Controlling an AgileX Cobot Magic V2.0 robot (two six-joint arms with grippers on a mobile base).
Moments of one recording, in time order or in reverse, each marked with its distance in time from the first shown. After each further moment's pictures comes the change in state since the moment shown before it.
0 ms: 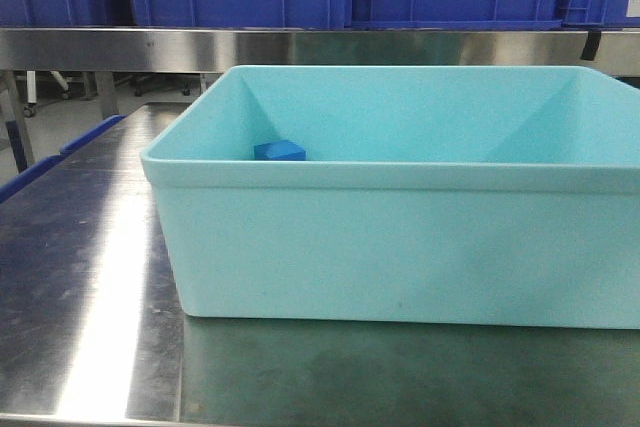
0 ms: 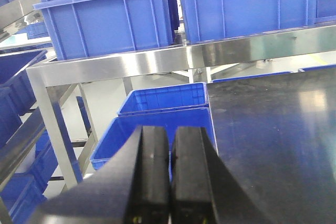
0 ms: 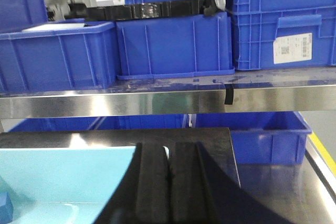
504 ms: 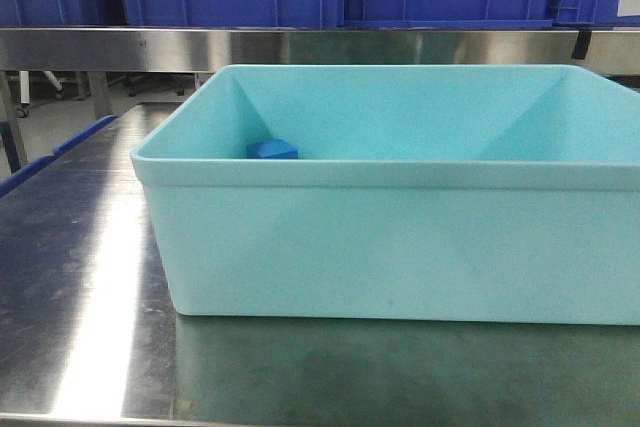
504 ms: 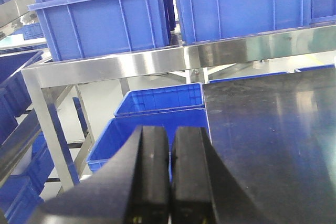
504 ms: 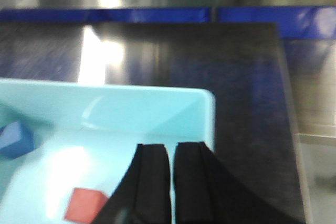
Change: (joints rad) left arm 0.000 0.000 0.000 0.000 0.000 0.000; right arm 0.159 0.692 -0.580 0.048 0.443 0.002
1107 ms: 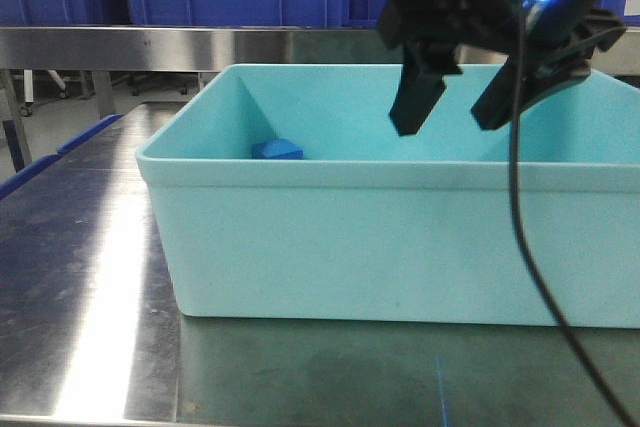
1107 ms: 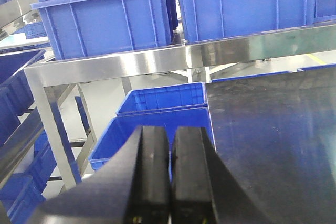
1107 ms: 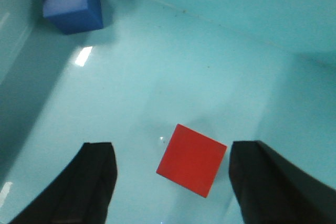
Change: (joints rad) left arm 0.000 0.000 0.000 0.000 0.000 0.000; right arm 0.295 0.457 -0.177 0.004 0.150 0.002
